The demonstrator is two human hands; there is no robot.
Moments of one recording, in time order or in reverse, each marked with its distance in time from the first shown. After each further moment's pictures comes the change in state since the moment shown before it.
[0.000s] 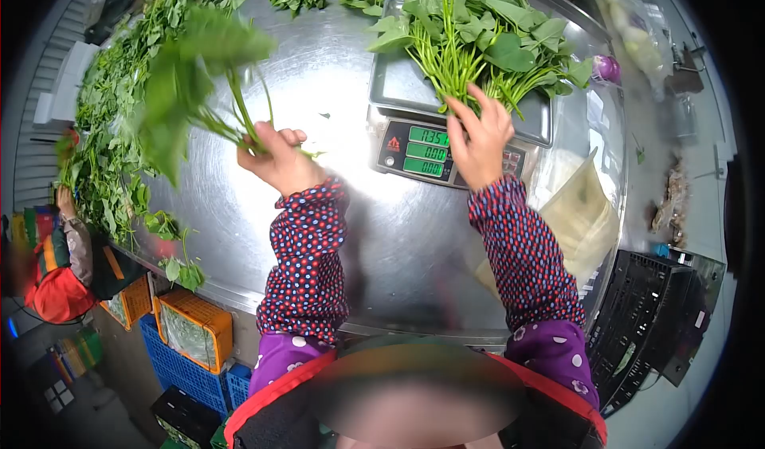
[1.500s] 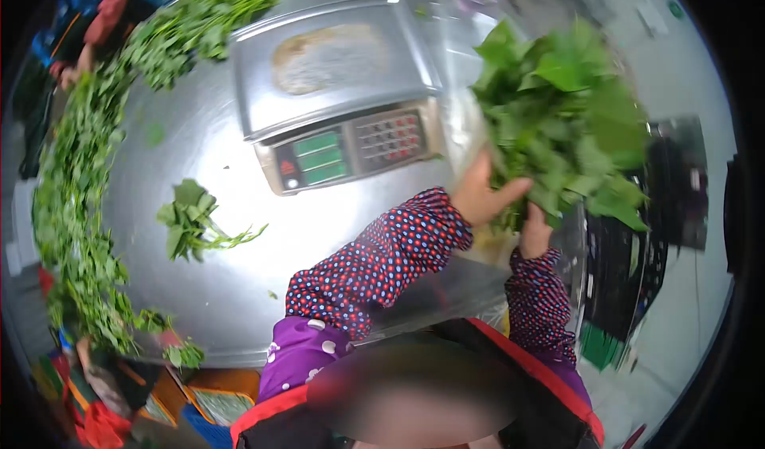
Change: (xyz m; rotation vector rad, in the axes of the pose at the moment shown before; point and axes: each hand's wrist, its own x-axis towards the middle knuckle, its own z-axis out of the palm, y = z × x) left_hand -0.294 -0.059 0.050 -0.021 -1.645 -0.551; right_hand -0.205 0.102 -0.179 0.728 0.392 0.867
